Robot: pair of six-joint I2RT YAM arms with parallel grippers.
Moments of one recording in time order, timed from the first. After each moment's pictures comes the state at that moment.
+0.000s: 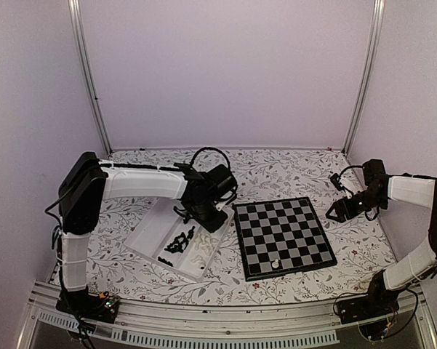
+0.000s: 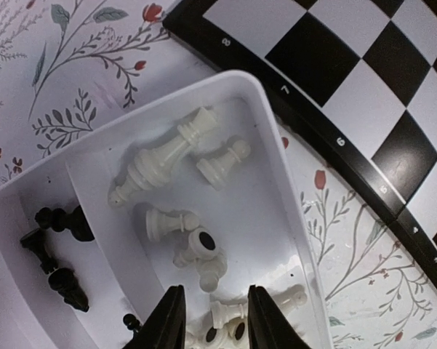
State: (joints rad) left arm -0.93 2.08 1.56 -0.74 -0.15 -0.16; right arm -0.05 1.43 0.78 -0.48 -0.41 -0.43
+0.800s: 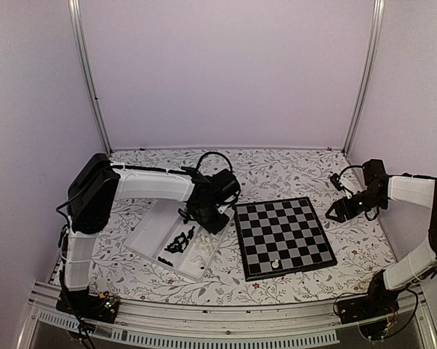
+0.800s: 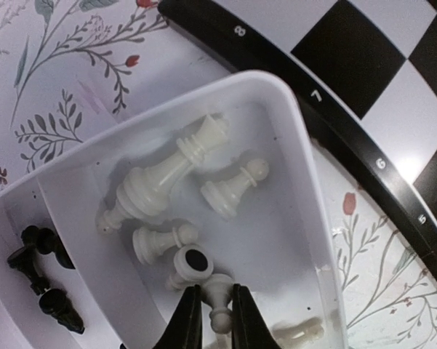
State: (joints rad) left arm -0.93 2.16 1.60 -0.74 -0.18 -0.17; right arm -0.05 1.43 0.78 -0.48 -0.43 -0.44
